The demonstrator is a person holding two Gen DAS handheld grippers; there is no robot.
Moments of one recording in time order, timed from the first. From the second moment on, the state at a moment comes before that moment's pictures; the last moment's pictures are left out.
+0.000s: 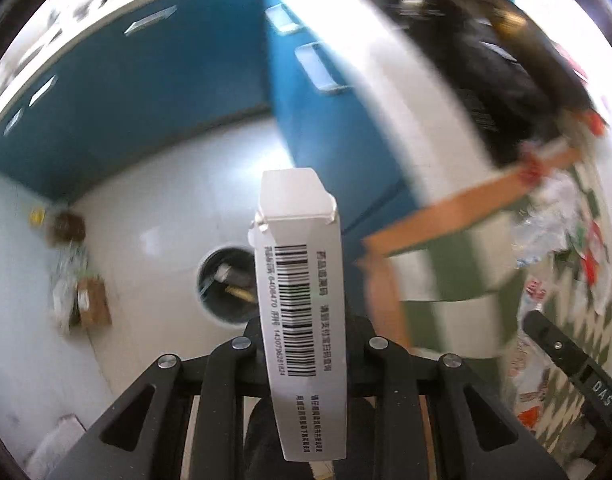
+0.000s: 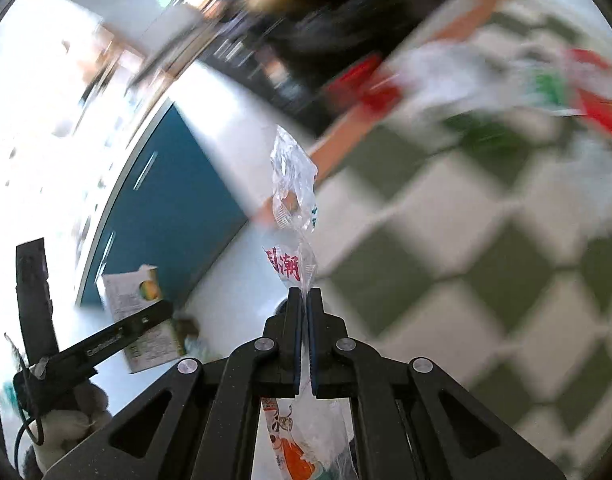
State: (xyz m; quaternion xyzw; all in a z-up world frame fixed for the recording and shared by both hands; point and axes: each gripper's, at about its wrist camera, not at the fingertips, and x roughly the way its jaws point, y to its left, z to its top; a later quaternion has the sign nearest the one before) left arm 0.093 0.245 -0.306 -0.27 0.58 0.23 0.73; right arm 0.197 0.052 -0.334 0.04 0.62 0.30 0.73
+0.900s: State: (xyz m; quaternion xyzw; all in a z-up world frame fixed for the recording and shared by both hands) left arm -0.023 0.398 -0.860 -0.48 0.66 0.22 0.54; right arm 0.106 0.272 -0.930 -0.13 0.78 0.28 0.55
